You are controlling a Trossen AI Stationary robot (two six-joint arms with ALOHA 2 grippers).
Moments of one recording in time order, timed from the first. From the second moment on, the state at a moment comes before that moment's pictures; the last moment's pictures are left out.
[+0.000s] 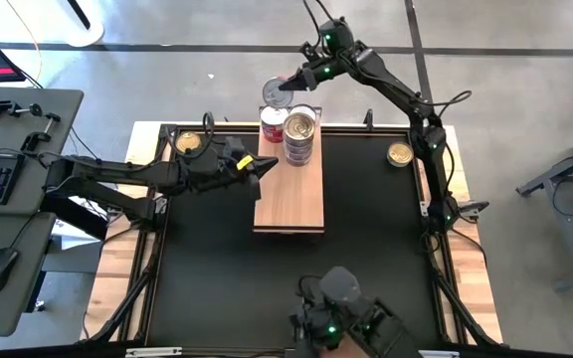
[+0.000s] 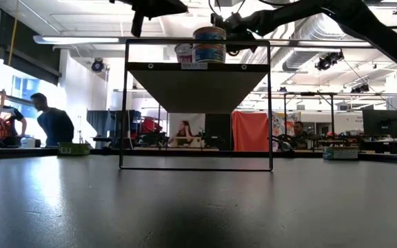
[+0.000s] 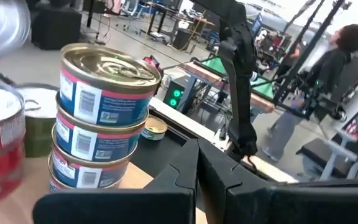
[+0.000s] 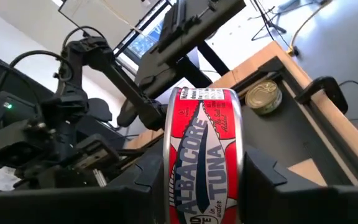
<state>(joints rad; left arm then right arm) 0.05 1.21 0.90 0.20 -0.35 -0.40 -0.79 2.18 2.29 -0.59 -1.00 0.31</state>
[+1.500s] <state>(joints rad) 0.09 0.90 0.90 -0.16 -0.34 -0.27 -0.69 2.21 2.30 -0.62 -0.82 0.49</state>
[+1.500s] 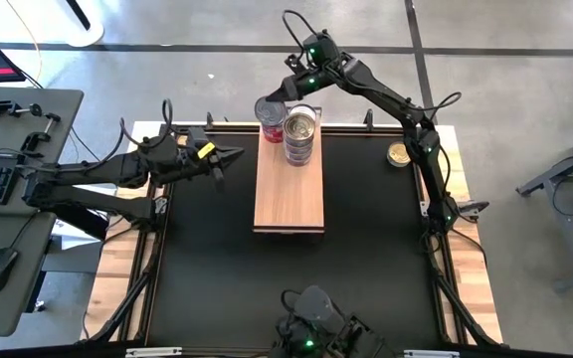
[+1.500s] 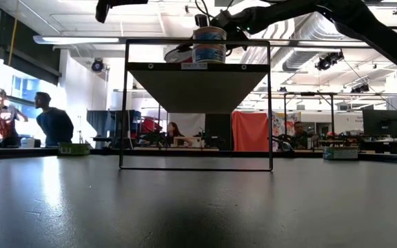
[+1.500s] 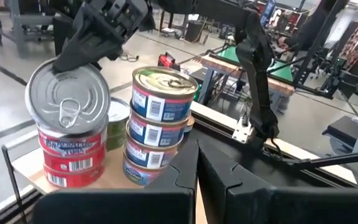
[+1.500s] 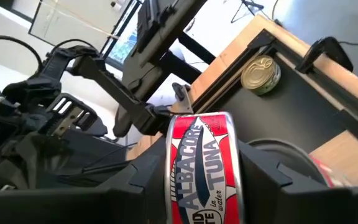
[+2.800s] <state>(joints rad) 0.09 0.90 0.90 -0.20 -0.34 -0.28 -0.69 2.21 2.29 -0.71 -0.79 0.41</state>
